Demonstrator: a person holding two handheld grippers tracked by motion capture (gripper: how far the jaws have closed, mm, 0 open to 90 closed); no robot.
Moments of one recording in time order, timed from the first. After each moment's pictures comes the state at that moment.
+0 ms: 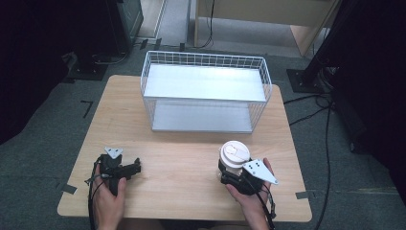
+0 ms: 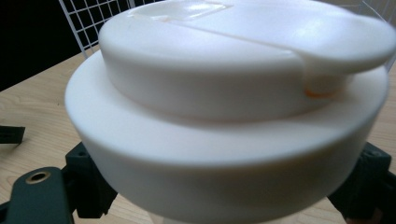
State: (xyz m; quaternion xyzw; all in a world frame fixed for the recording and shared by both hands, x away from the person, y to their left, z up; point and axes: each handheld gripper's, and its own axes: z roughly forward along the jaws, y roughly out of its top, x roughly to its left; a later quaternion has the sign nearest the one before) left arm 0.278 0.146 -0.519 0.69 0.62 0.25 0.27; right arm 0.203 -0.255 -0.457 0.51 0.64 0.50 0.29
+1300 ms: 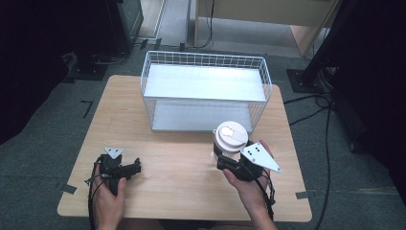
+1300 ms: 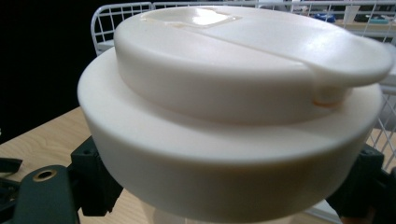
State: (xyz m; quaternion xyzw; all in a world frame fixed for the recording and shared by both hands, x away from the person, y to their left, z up) left arm 0.278 0.147 -0.519 0.69 0.62 0.25 0.27; right arm 0.219 -0.239 -0.387 0.44 0.63 0.54 0.33
